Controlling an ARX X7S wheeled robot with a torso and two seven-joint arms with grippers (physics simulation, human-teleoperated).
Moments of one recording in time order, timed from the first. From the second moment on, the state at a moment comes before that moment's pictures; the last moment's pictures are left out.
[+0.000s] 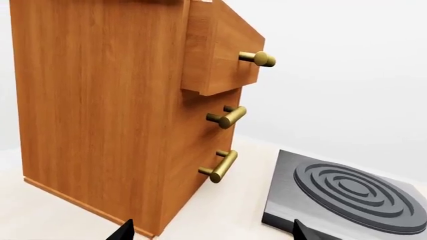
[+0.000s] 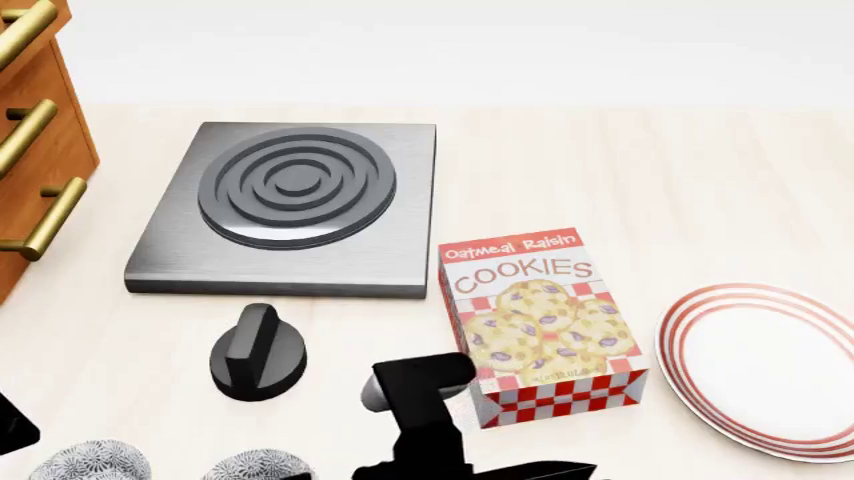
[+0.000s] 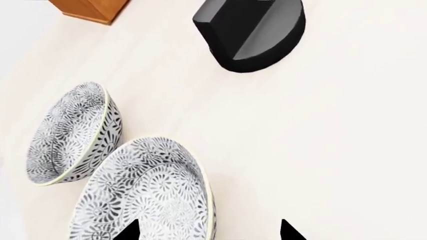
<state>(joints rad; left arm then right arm) -0.11 -0.26 -0.15 0.24 -0.38 -0.26 -0.32 0.74 0.10 -0.37 0.35 0.61 1.11 -0.30</state>
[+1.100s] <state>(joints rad) -0.11 -0.27 -0.14 0.23 -0.40 -0.25 -0.33 0.72 0.15 -0.37 0.23 0.65 1.09 -0.22</state>
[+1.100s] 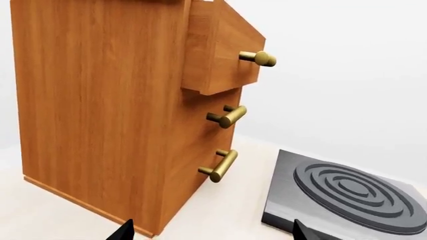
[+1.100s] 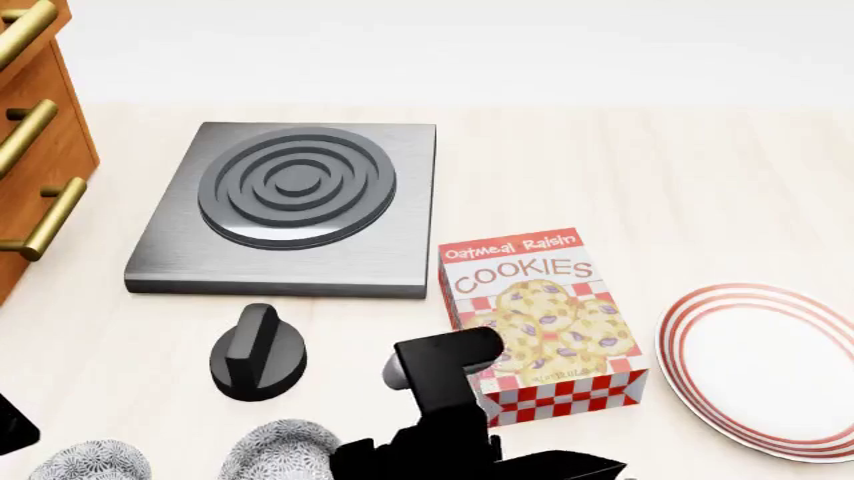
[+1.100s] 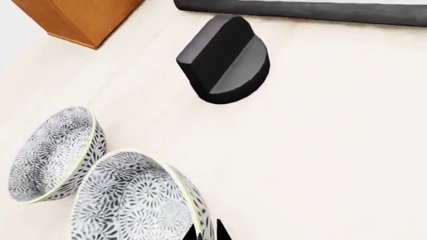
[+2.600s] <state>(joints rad) -0.12 -0.29 -0.09 0.28 -0.42 -0.27 -0.35 0.69 0.45 0.36 -0.53 0.77 1.31 0.29</state>
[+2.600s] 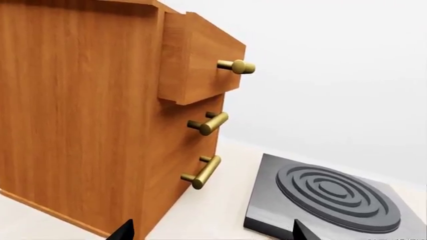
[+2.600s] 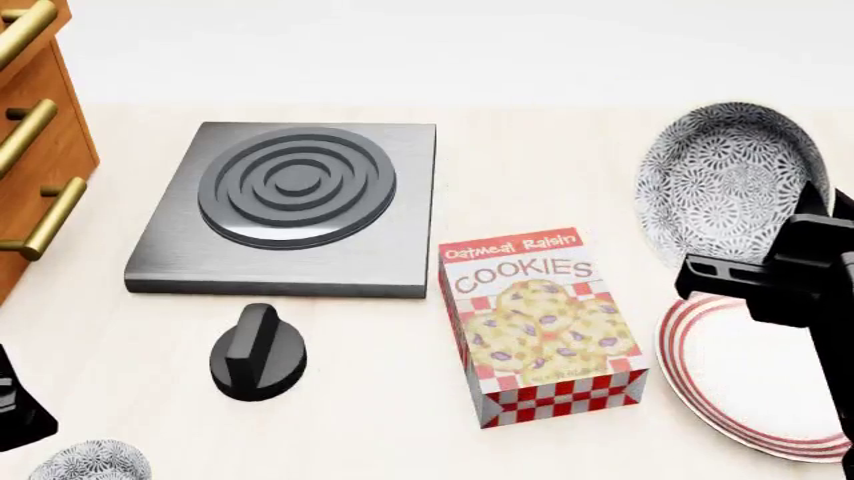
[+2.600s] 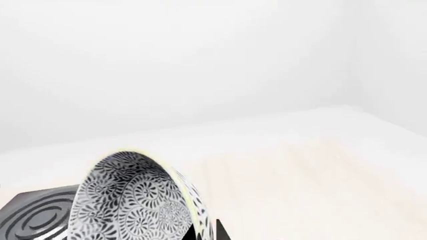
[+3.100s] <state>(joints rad) -0.12 -0.30 -0.08 0.27 -0.42 -0.27 -0.36 0.70 0.42 0.46 -0.41 0.81 1.38 0.32</state>
